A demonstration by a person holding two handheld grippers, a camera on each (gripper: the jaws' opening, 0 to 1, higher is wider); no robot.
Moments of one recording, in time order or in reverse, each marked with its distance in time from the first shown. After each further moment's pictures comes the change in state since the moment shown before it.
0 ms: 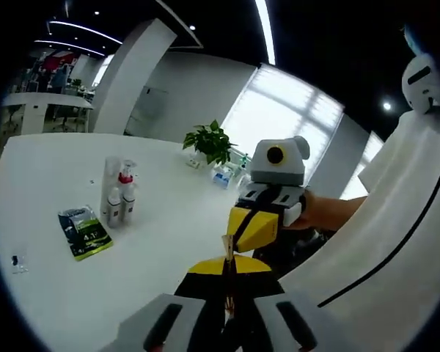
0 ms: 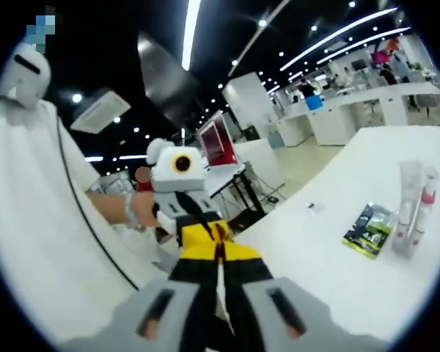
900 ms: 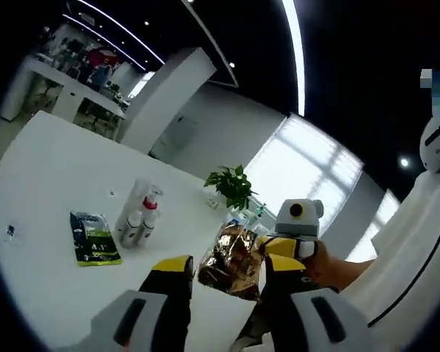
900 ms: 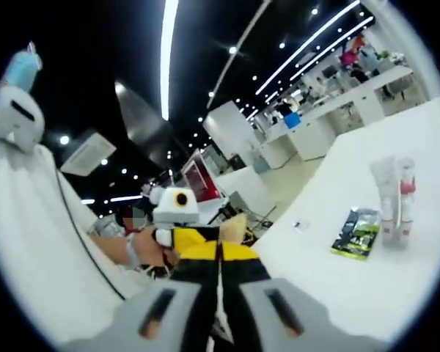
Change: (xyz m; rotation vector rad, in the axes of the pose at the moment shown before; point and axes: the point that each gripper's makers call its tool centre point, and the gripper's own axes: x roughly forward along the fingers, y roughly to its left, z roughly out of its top) left arm -0.009 0.038 0.050 -0.251 -0.327 0.065; right arm -0.029 -0.031 0.039 0.156 -0.248 -0.053
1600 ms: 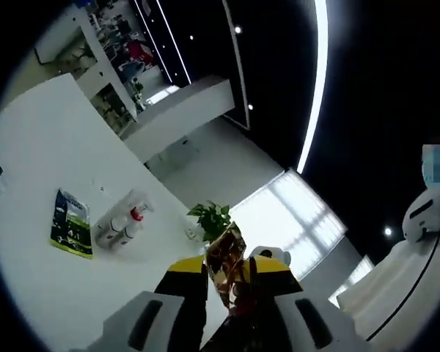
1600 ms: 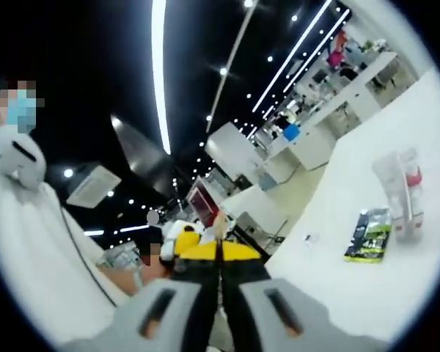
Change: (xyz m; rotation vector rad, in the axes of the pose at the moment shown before) left arm -0.008 -0.016 0.032 -0.238 -0.202 -0.144; right arm 0.011 -0.007 0.021 0.117 -0.129 0.030
